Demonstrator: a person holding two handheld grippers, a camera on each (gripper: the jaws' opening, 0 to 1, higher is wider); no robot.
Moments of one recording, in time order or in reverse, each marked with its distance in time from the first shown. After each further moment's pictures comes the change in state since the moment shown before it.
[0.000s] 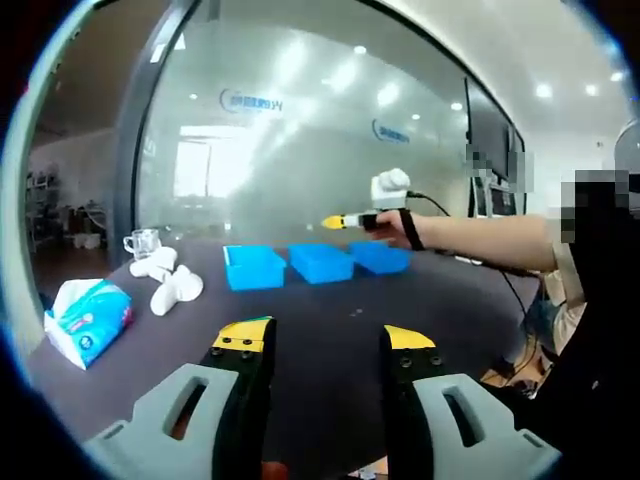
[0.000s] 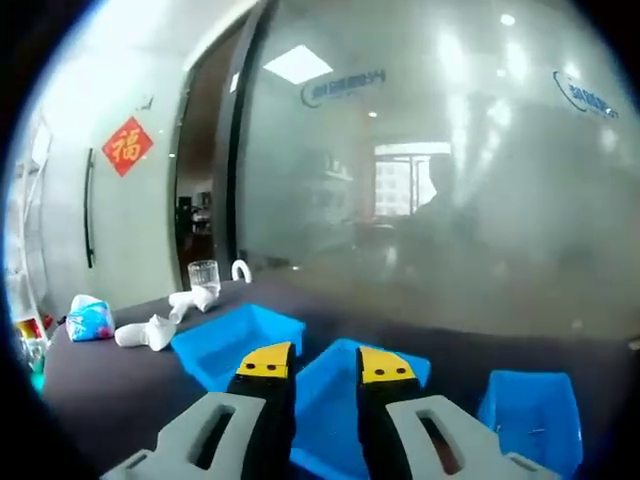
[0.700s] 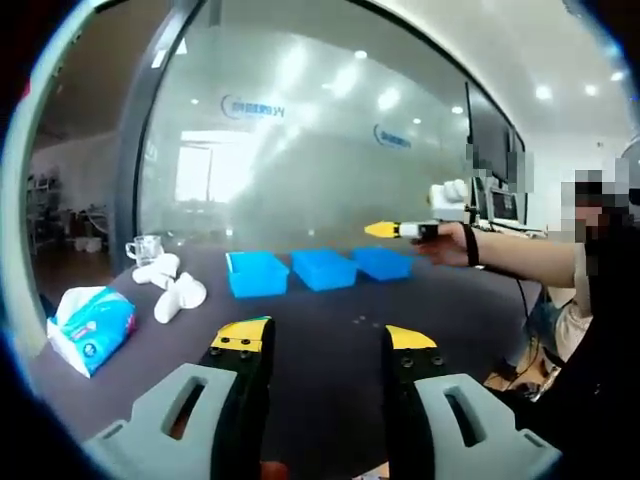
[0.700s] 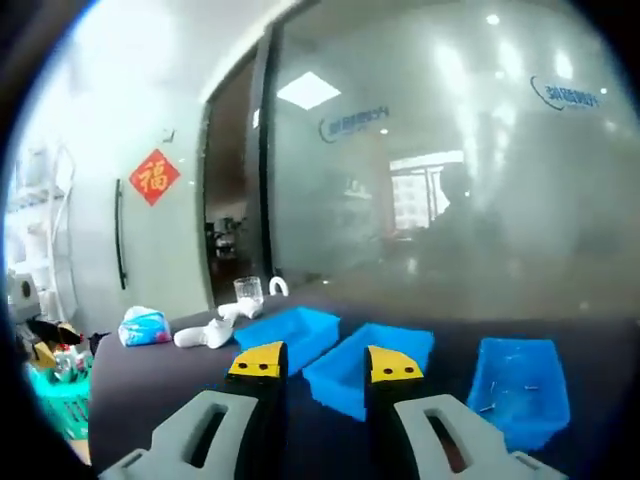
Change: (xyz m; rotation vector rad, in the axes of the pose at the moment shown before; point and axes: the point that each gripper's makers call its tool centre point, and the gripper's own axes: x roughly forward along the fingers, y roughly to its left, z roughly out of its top) left arm -0.001 0.004 0.009 0.006 -0.022 0.005; right arm -0.121 0.027 -0.006 0.077 -0.104 0.134
